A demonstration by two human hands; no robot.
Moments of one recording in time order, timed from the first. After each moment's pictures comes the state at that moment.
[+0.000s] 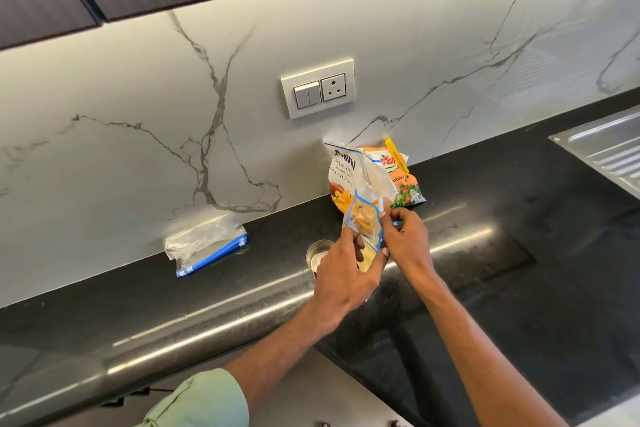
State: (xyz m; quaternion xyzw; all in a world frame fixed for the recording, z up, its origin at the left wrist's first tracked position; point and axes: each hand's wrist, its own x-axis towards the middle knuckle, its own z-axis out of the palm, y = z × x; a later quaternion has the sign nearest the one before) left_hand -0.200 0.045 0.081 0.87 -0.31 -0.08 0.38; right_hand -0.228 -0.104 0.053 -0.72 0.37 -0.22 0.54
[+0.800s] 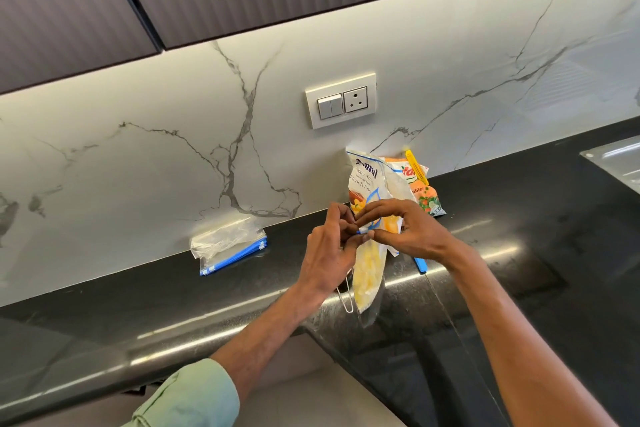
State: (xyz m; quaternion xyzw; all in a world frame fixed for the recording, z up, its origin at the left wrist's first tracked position) left_hand -0.157 0.069 0.124 0.82 -0.36 -0.01 0.45; right_hand -0.218 -0.126 0.125 -0.86 -0.02 -0.07 0.51
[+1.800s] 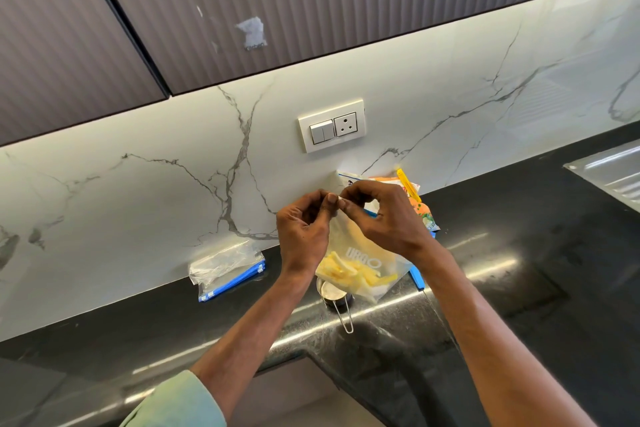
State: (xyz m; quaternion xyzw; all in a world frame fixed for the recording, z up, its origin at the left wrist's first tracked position) left_hand -0.144 0.061 0.193 0.69 -0.23 0.02 0.68; right_hand -0.200 -0.093 0.189 -0.84 -0.03 -0.32 0.43
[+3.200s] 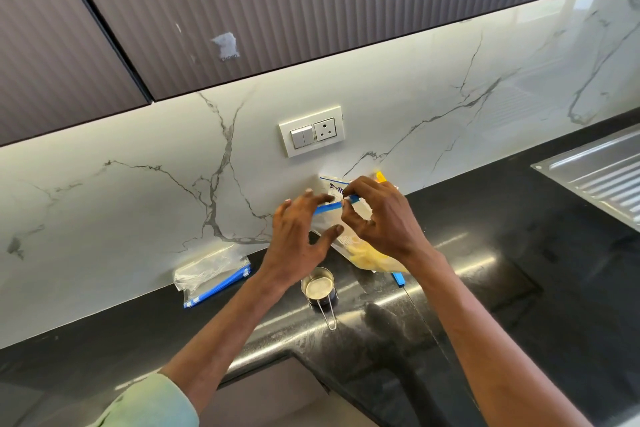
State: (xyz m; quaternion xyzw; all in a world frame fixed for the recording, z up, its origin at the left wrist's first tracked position) left_hand -0.140 0.070 0.182 0.84 -0.45 0.07 0.30; right_hand -0.229 -0.106 0.183 -0.89 0.02 -0.38 0.25
